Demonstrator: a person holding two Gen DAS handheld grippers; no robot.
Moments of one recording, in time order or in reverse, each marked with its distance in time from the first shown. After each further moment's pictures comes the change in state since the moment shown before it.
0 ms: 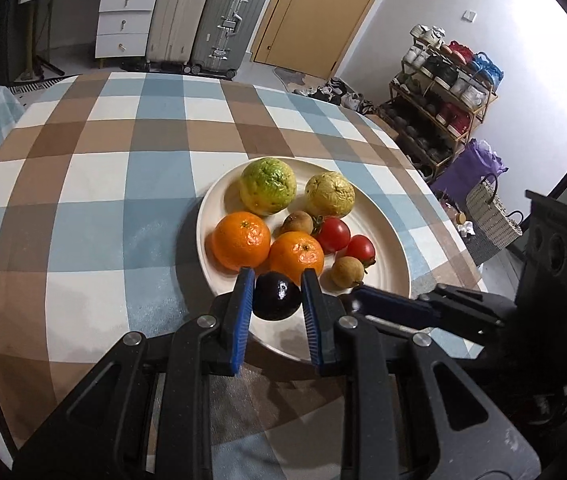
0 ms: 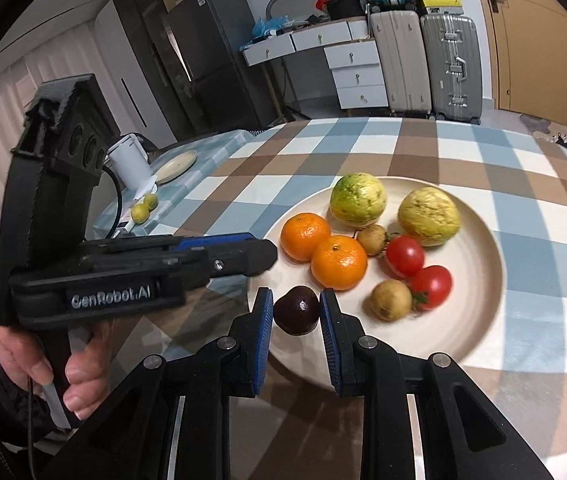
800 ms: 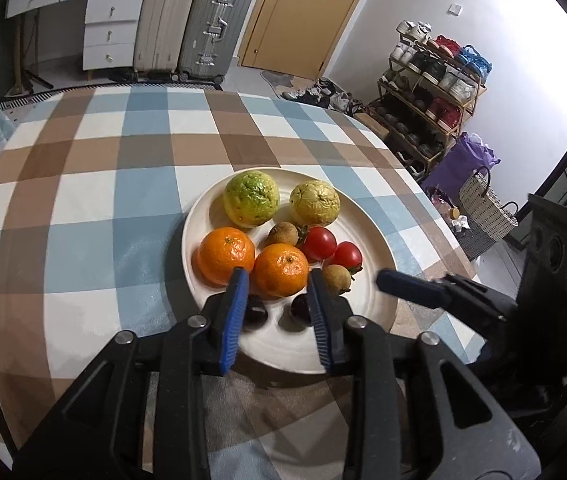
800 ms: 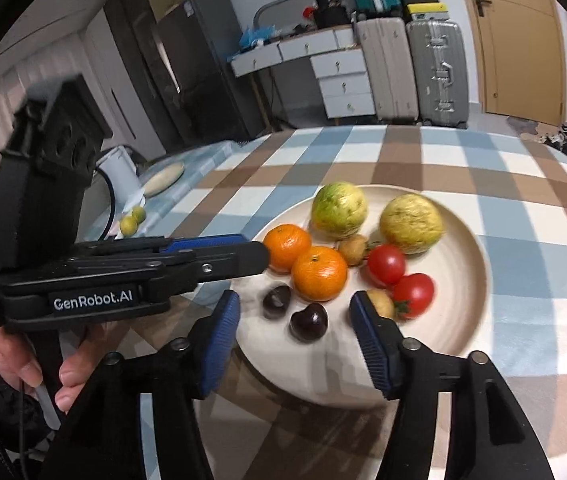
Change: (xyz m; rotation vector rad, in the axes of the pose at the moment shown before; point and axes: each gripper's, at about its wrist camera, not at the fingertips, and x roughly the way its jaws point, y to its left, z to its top) left arm -0.005 -0.015 0.006 0.050 -0.016 -0.009; right arm -0.010 -0.010 -0.002 0.028 -0.058 -0.047
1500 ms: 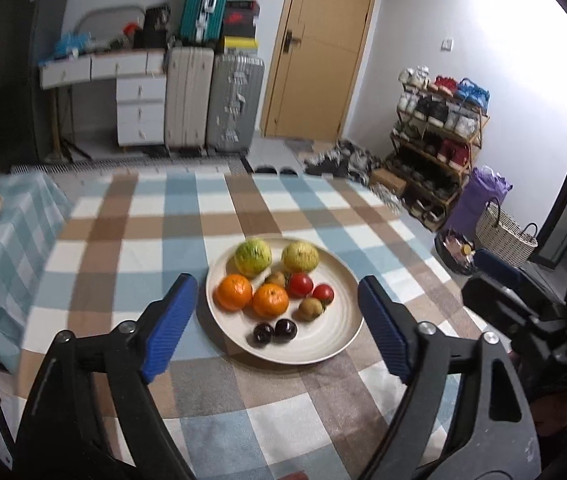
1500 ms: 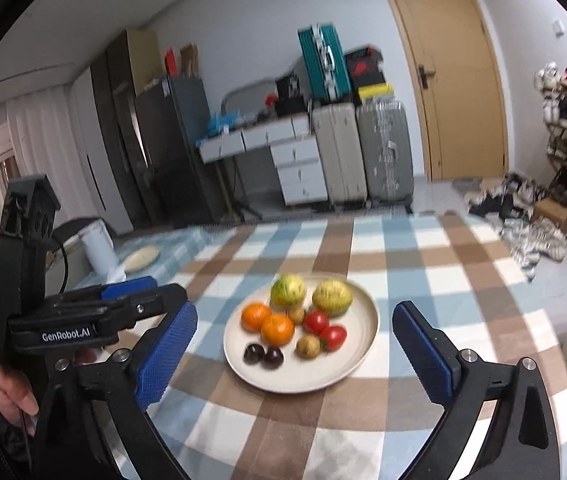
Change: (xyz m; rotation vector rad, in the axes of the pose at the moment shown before) left arm -0.126 -0.070 -0.024 0.085 -0.278 0.147; right arm -0.136 0.012 -0.006 0.024 -0.339 -0.160
